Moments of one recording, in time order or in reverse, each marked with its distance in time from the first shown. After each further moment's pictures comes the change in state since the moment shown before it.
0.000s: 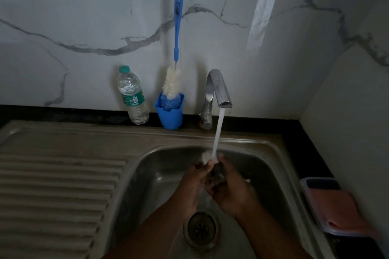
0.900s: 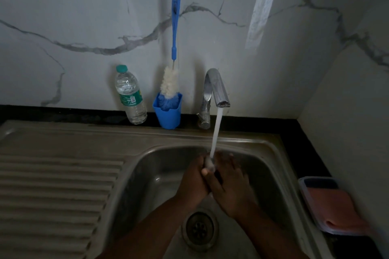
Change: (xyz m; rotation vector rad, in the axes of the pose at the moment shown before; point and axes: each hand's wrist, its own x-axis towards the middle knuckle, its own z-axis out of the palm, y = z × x) left_hand 0.005 0.000 0.001 0.888 0.048 0.436; right_hand -0.002 0.003 -0.020 -1.635 0.116 -0.631
